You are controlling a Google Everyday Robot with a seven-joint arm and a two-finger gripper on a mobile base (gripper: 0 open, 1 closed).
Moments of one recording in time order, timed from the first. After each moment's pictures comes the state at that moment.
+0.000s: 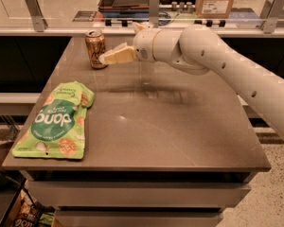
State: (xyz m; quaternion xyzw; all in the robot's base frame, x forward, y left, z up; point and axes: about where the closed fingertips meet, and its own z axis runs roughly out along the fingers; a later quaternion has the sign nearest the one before) arm 0.721 0.070 0.924 -0.42 0.63 0.27 0.60
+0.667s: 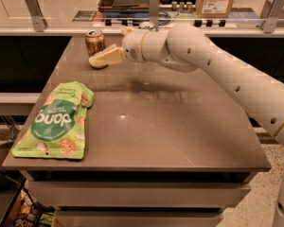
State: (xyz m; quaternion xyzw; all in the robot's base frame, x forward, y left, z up) arm 0.725 0.100 0.913 -0.43 0.63 0.29 0.57
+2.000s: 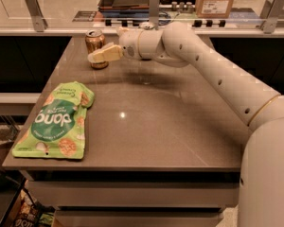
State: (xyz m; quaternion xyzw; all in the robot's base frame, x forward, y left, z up) arm 0.758 0.121 0.897 -0.43 0.63 0.34 0.56
